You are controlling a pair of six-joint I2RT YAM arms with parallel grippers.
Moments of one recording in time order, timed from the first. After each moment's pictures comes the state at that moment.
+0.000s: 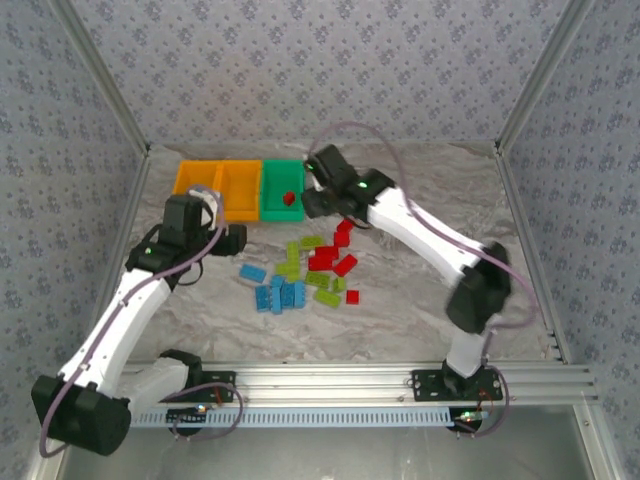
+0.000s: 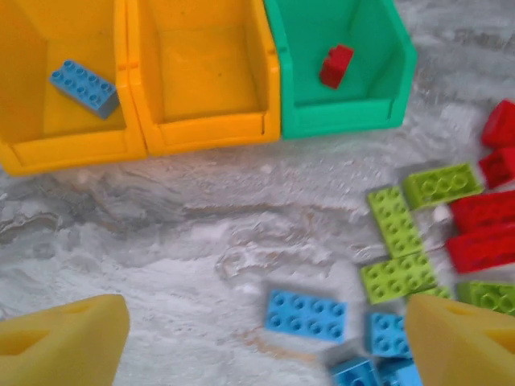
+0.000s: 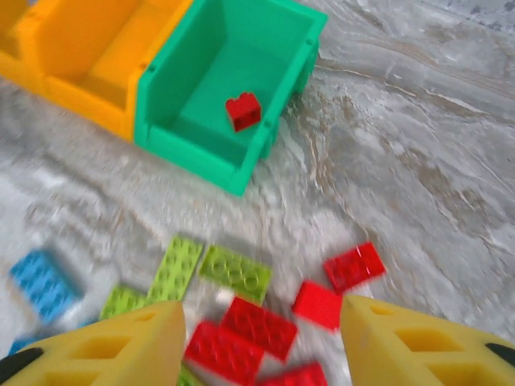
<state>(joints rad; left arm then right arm) -0.32 1.05 0.99 -0.68 -0.03 -0.23 0.76 1.70 1.66 -0.81 0.18 0.21</state>
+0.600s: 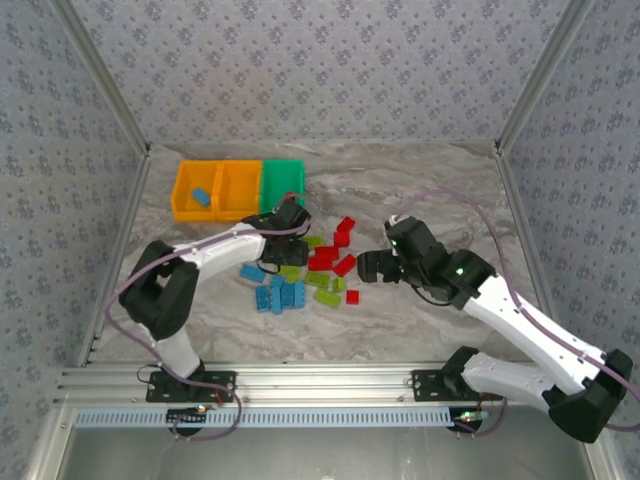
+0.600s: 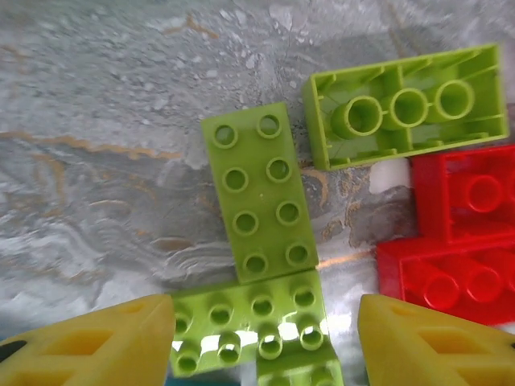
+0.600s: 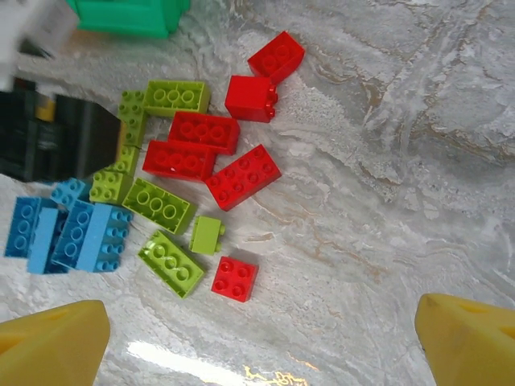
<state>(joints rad) -0.68 1.76 1.15 -0.60 -0.13 -0.54 0.75 0.99 0.98 -0.84 0.17 0.51</state>
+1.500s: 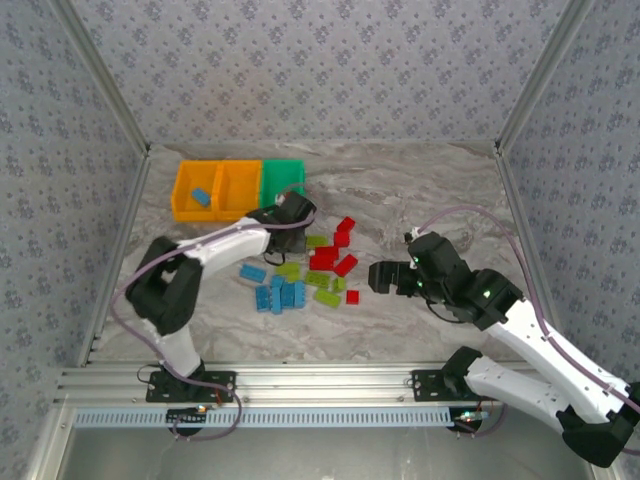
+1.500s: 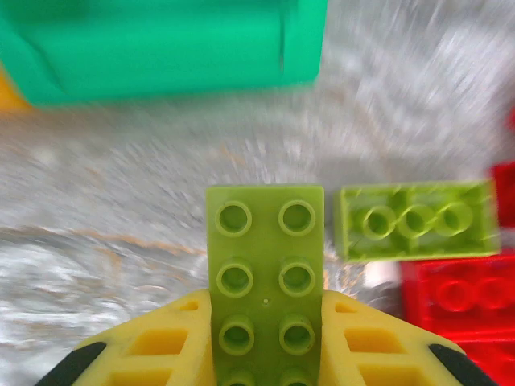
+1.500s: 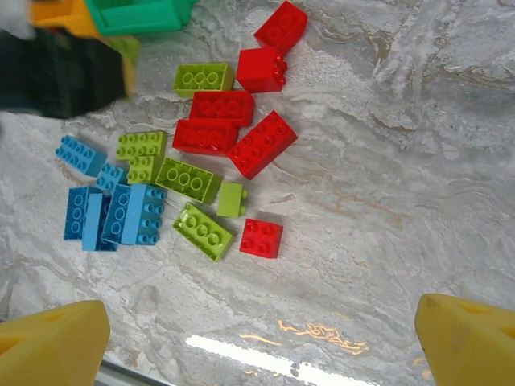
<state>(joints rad) -0.68 1.71 1.22 -0.55 -0.28 -0.51 0.75 0.83 0.92 -0.91 0.10 0.64</state>
